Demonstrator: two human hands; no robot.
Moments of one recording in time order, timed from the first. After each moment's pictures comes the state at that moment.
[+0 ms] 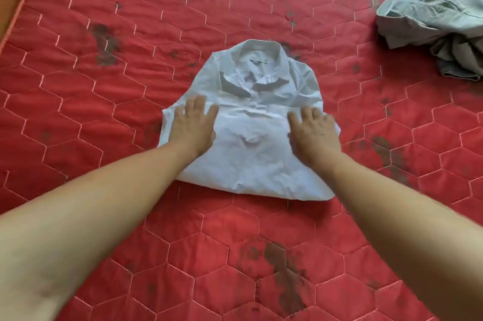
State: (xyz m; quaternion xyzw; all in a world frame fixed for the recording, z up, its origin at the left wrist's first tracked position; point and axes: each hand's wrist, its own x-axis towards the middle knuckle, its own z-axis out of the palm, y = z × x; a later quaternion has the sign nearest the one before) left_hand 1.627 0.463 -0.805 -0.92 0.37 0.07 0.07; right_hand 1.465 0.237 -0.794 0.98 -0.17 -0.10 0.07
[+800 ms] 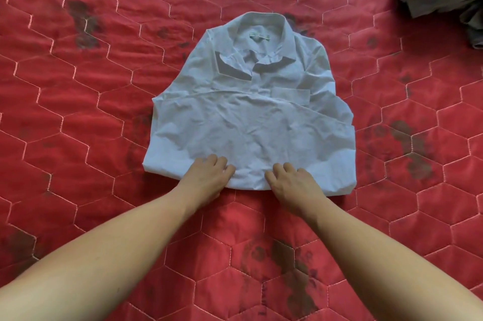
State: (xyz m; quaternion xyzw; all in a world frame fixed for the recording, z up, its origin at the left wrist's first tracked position) left_hand 1.545 0.504 -0.891 -0.79 0.59 0.14 0.14; right_hand 1.392 0.309 -0.894 0.98 0.00 -0.18 0.01
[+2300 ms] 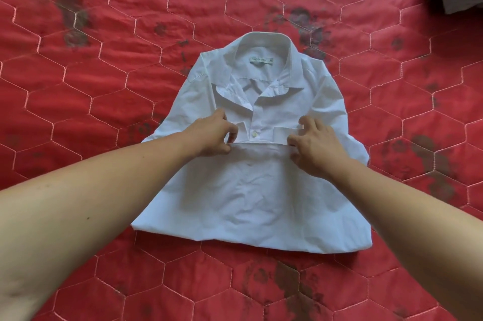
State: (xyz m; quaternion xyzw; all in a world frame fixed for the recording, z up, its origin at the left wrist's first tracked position) left_hand 1.662 0.428 -0.882 -0.82 0.43 0.37 -0.02; right_hand 1.482 0.215 -0.889 0.96 -0.11 -0.23 -0.07
